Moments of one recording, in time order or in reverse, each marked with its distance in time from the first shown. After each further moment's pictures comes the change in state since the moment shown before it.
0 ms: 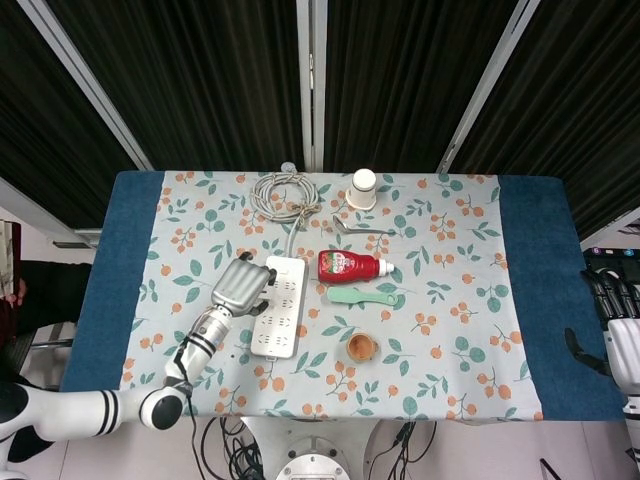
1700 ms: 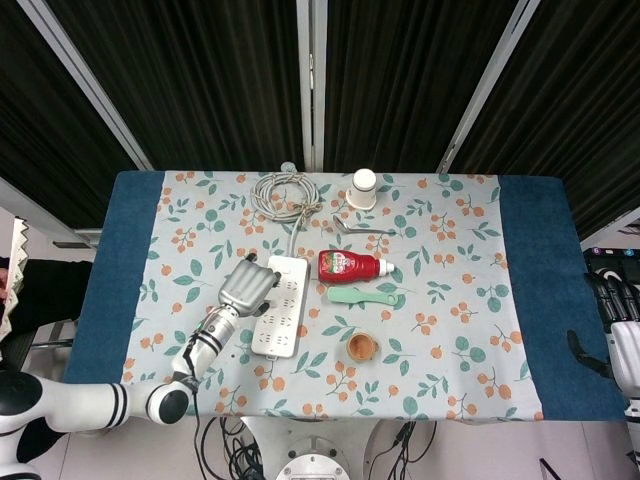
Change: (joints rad) left arm -0.071 -0.015 0.040 0.035 -0.068 -0.036 0.066; right arm -0.014 -0.003 -0.001 0.000 0.004 0.012 -0.003
